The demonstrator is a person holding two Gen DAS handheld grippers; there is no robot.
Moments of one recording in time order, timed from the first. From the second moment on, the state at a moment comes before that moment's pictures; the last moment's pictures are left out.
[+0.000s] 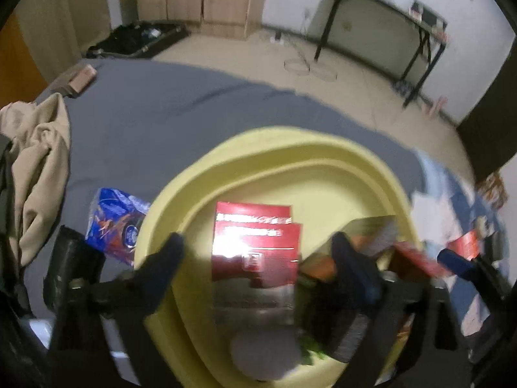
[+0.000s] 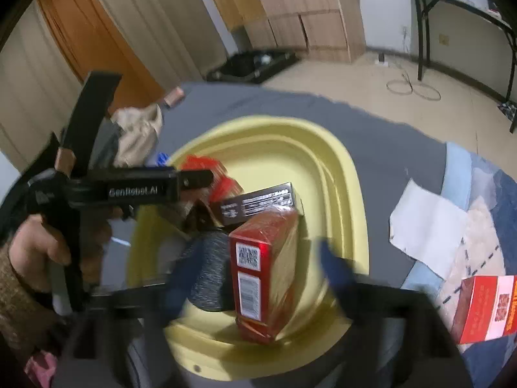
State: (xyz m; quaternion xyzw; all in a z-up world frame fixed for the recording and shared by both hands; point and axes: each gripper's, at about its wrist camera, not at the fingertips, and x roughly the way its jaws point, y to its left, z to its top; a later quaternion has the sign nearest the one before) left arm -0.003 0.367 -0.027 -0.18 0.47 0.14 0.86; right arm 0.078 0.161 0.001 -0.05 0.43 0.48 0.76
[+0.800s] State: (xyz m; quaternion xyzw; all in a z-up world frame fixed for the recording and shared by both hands) left arm 0.085 0.079 -0.005 -0.13 0.54 0.03 0.83; right arm 0.111 -0.216 0.016 0.02 0.39 0.21 0.90
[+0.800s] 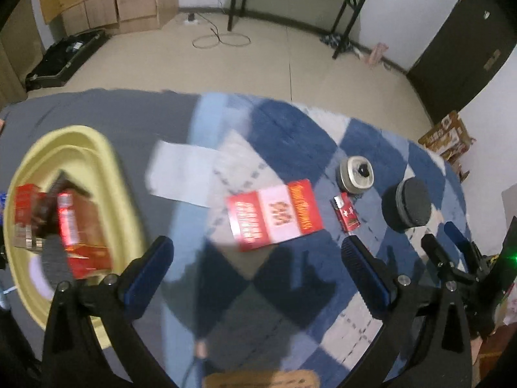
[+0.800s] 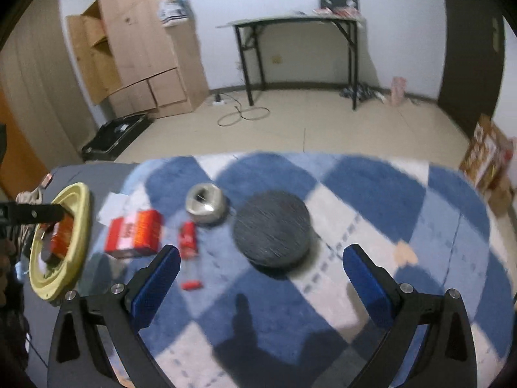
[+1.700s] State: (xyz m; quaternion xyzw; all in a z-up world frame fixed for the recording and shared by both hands) left arm 0.064 0.127 0.012 -0.17 0.50 0.04 0.85; right arm 0.152 -0.173 -0.028 0.01 0.33 0.23 0.91
